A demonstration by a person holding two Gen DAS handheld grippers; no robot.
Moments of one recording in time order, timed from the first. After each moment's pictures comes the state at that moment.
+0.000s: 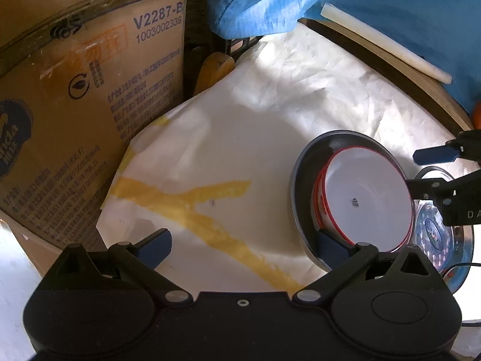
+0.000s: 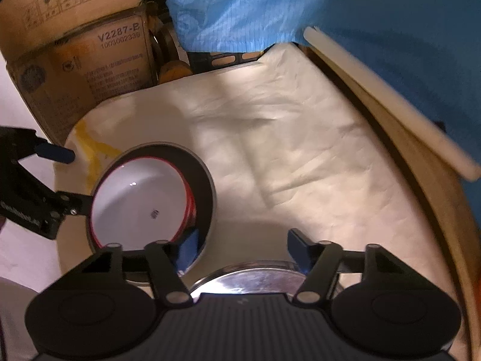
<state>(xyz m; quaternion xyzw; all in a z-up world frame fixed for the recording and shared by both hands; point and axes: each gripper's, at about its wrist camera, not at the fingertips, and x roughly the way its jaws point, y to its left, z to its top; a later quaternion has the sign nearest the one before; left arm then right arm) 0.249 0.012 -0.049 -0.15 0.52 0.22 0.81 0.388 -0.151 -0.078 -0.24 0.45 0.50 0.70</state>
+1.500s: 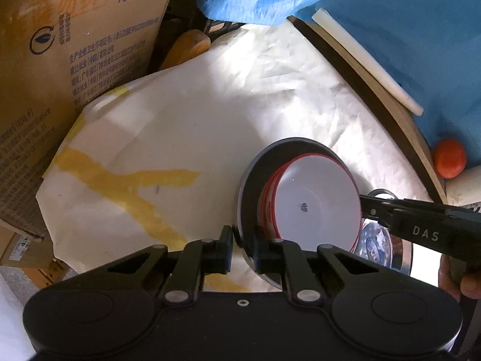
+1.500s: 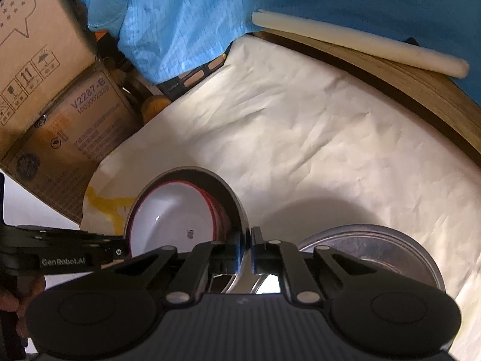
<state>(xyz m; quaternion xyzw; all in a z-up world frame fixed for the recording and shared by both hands) 0.252 0.025 -0.058 -0.29 0.51 0.16 0.79 0.382 -0.161 -0.084 -0.06 0.52 0.43 0.73</state>
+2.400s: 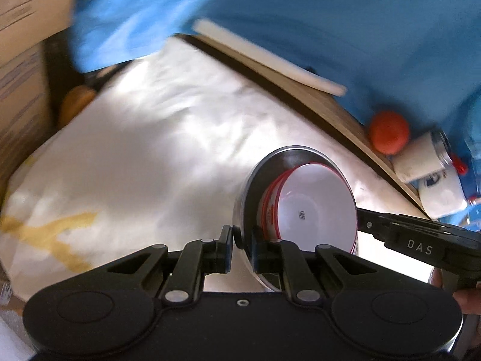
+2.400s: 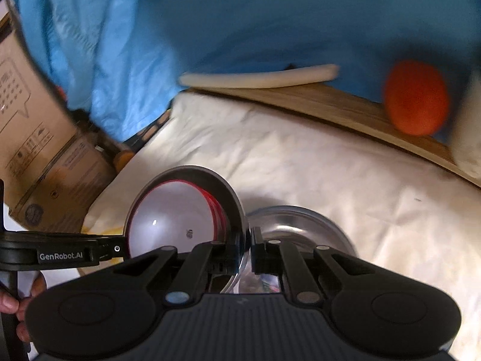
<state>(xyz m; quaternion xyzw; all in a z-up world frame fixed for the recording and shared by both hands) 0.300 -0.052 -0.018 -0.23 0.50 0.07 0.83 0.389 -0.273 -0.050 0.04 0.50 0.34 0.79</state>
